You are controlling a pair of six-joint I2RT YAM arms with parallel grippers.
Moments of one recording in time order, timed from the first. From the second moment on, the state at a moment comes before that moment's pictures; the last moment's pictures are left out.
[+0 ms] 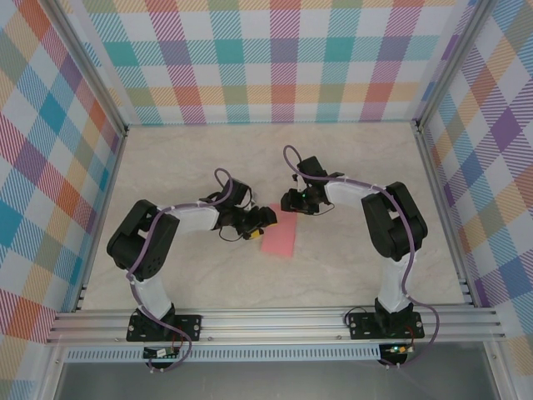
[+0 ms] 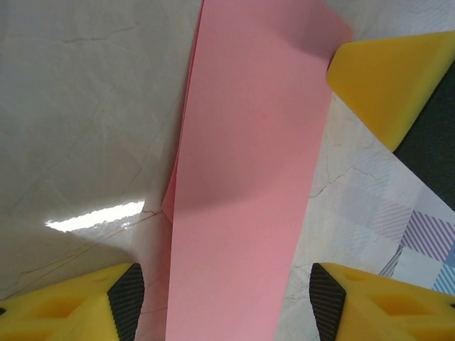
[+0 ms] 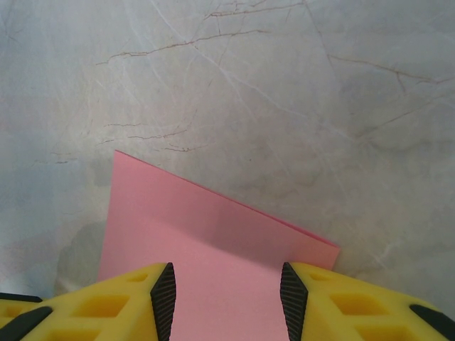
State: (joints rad) left arm -0.55 1.80 0.94 -0.11 0.54 -0.90; right arm 0.50 1.96 1.23 -0.40 -0.31 0.50
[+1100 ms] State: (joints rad) left arm -0.59 1.82 0.97 -0.19 0.48 -0.89; right arm 0.50 1.96 1.23 -0.40 -0.32 0.47
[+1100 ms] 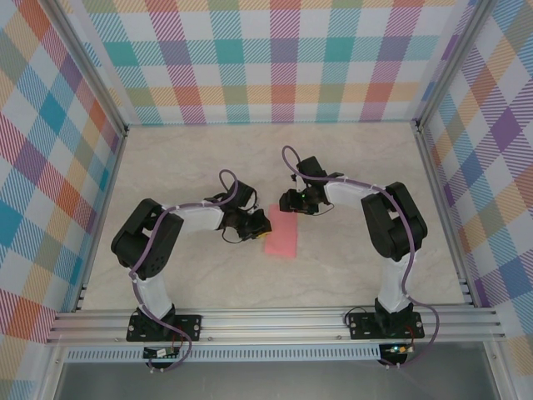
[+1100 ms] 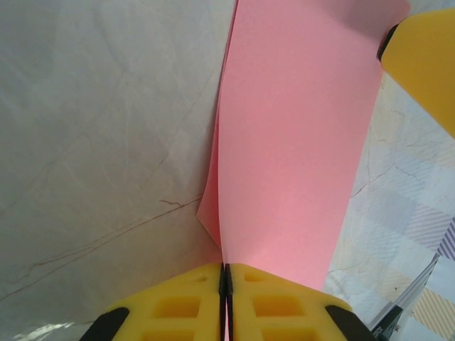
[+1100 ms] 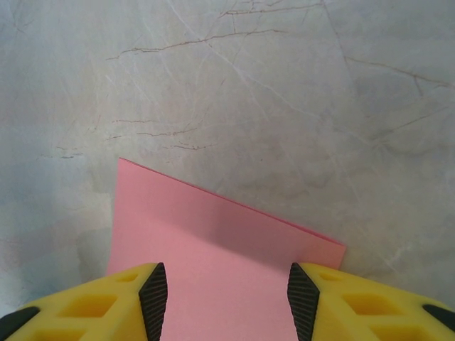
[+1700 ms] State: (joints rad) left arm -0.62 1.81 0.97 -0.19 0.45 -0.93; right arm 0.59 1.36 0.81 -0.28 -0.16 0.31
